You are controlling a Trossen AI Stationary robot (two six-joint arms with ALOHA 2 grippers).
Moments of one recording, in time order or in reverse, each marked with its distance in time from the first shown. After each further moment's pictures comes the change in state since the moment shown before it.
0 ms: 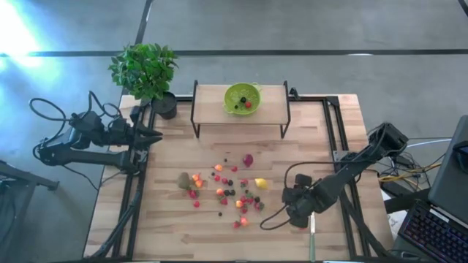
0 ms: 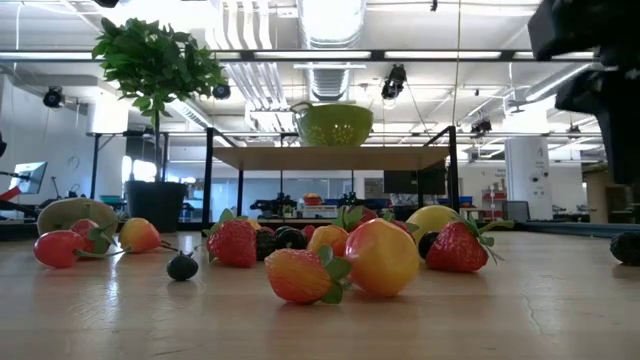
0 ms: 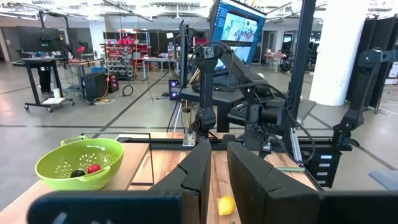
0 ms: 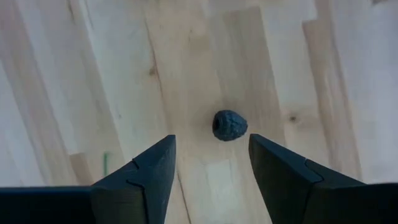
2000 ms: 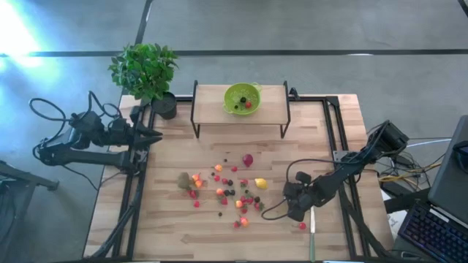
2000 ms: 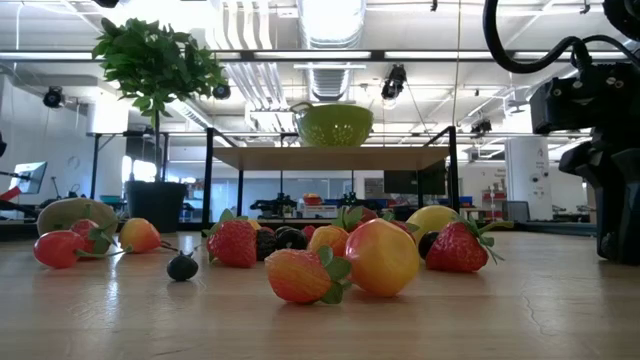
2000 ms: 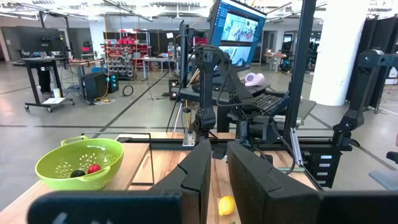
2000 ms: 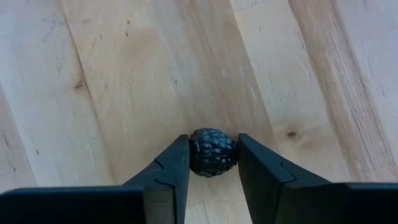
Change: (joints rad) left arm 0.001 0.000 0.000 0.000 0.000 0.000; right arm -0.040 -0.001 -0.274 0.335 0.067 0.043
